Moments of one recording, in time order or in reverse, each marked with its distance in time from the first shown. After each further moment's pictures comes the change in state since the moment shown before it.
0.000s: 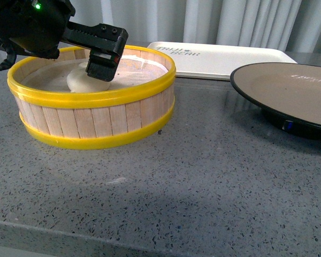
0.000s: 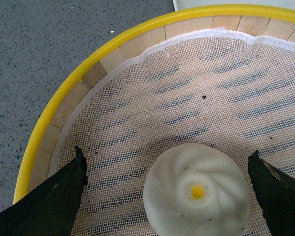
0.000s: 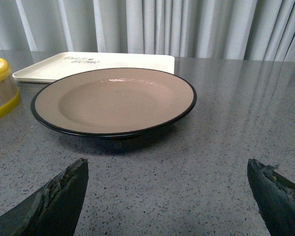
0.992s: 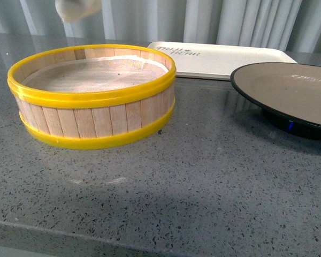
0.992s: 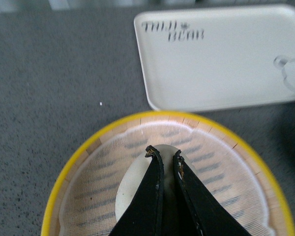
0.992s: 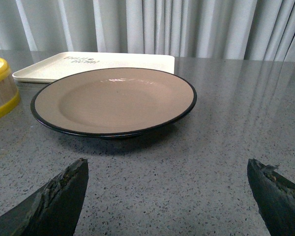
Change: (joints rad) left arm 0.027 -0.112 0.122 -0.043 0.168 -0.127; right arm 0.000 0.000 0.000 0.000 0.000 0.000
